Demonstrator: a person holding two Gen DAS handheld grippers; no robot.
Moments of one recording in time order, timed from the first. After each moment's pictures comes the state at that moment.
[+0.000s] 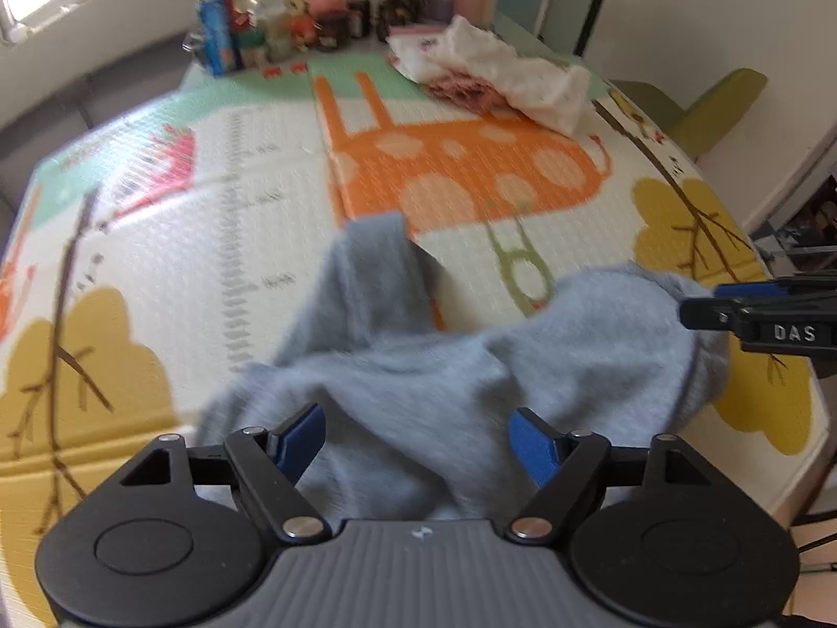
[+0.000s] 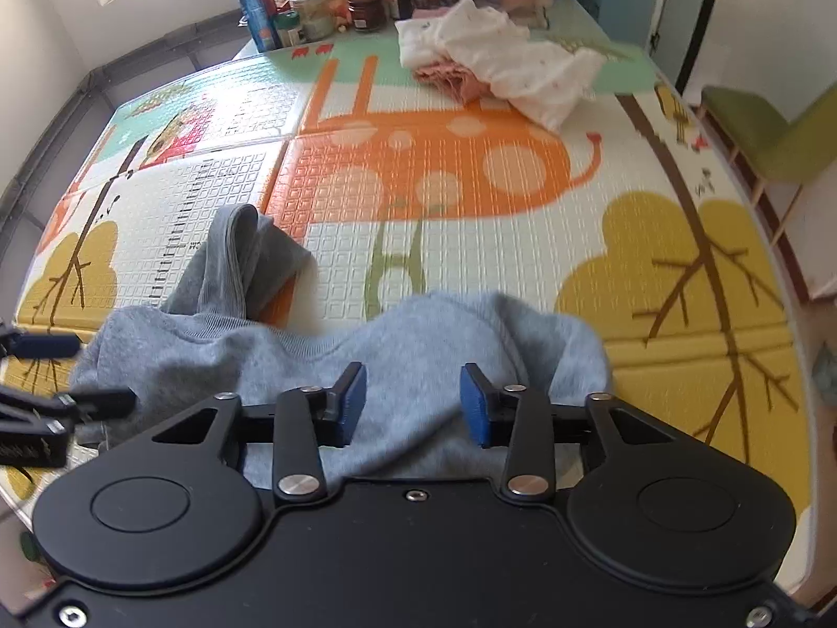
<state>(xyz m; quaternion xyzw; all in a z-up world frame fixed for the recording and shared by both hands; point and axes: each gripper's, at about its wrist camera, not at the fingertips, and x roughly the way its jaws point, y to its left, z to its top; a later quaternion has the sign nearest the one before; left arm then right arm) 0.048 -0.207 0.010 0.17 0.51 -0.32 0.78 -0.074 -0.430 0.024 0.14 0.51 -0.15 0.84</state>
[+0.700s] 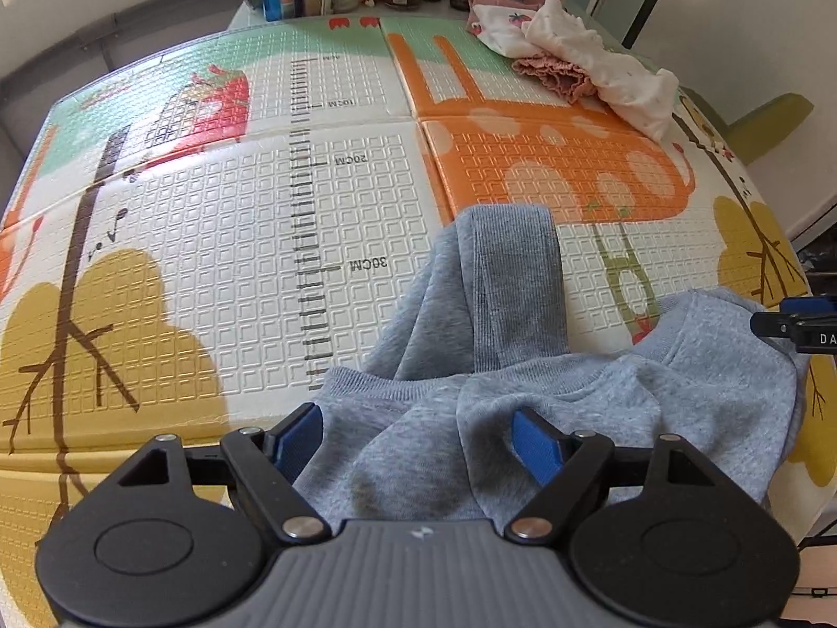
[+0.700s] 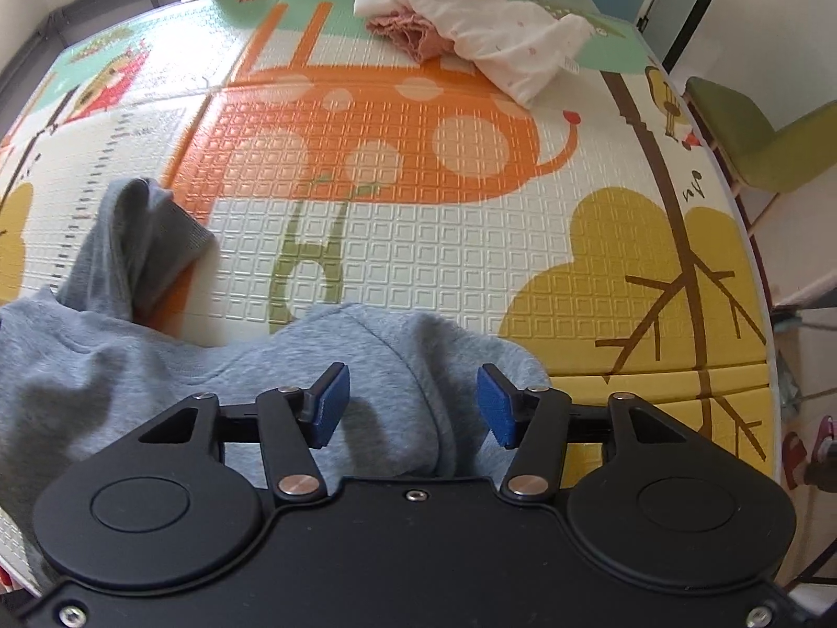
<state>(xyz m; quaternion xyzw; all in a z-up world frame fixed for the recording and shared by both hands) 0.124 -0.178 -0.043 0.14 0.56 -0.30 0.76 -0.029 -0.476 -0.035 0.10 0.57 -0.17 0.80</state>
